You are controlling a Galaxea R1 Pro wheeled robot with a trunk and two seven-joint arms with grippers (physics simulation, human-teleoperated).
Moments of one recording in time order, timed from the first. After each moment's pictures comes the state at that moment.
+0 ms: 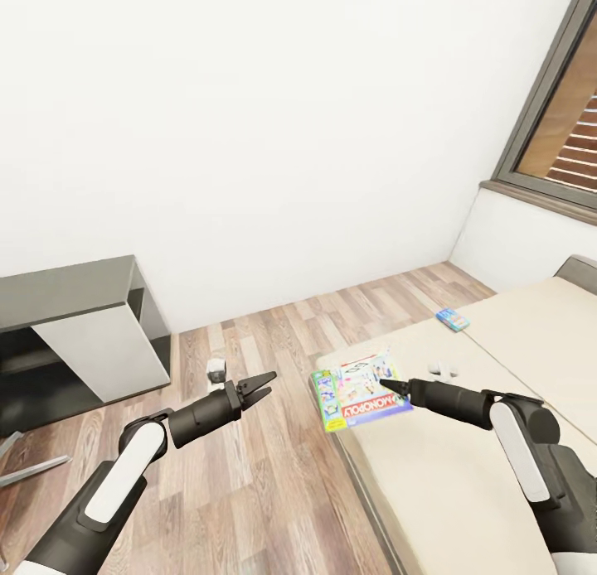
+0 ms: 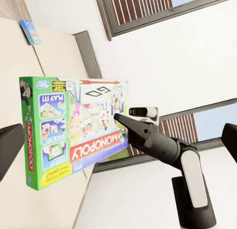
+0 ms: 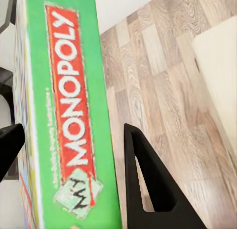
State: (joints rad) left arm -0.42 0.17 -0.23 -1.36 1.20 0.76 -0.47; right arm -0.45 -0.24 -0.09 -1.46 -0.48 0.97 0.46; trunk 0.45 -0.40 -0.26
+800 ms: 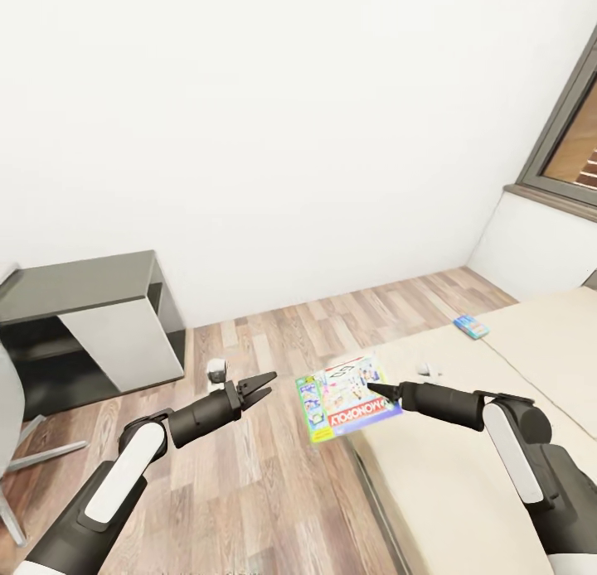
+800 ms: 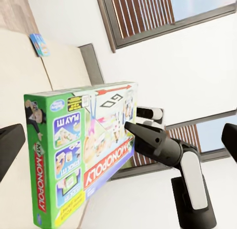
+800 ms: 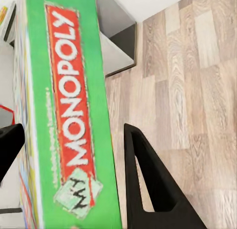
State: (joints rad) left arm -0.42 0.17 -0.23 -1.36 1.20 0.76 -0.47; right arm -0.45 -0.24 -0.05 -1.46 -0.46 0.97 0.61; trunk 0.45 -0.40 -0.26
